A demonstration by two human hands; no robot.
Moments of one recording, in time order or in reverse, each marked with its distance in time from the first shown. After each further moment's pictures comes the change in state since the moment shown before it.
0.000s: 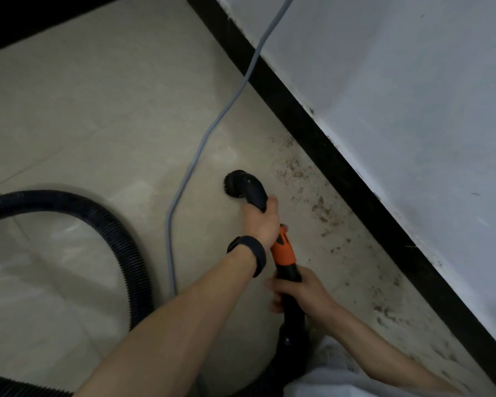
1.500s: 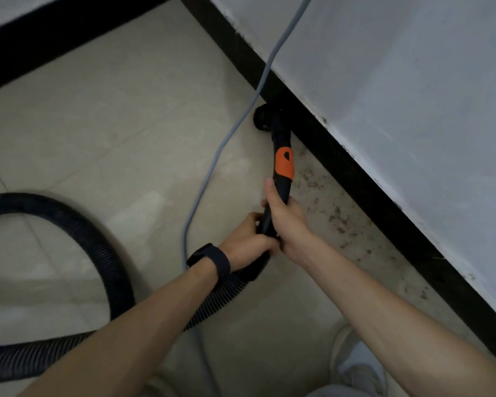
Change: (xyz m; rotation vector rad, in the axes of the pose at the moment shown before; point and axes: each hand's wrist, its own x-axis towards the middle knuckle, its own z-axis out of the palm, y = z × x) left_hand -0.001 0.031 -0.072 0.649 -0.366 0.073; right_hand 0.078 -0.116 0.050 0.303 0.238 -0.137
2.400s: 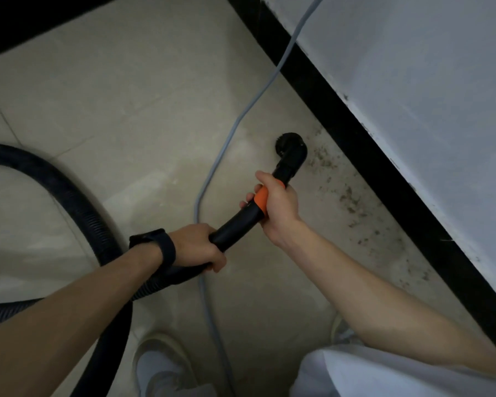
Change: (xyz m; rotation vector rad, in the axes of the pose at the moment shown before) left_hand -0.057 -0.060 -0.077 0.549 -0.168 -0.151; right_hand -0.014 0.026 0.040 0.409 -0.056 0.098
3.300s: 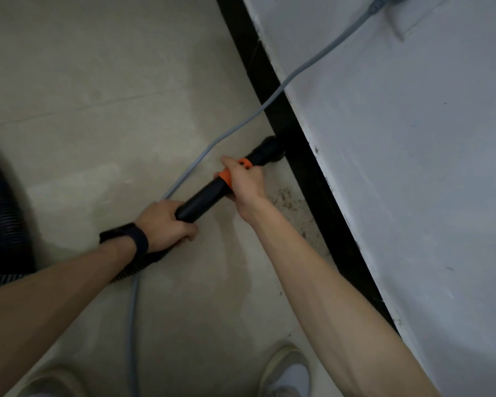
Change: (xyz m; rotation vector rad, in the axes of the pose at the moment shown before) left_hand 0.056 0.021 -0.018 -0.299 0.543 0.096; right_hand 0.066 -0.065 0.041 -0.507 0.001 -0.161
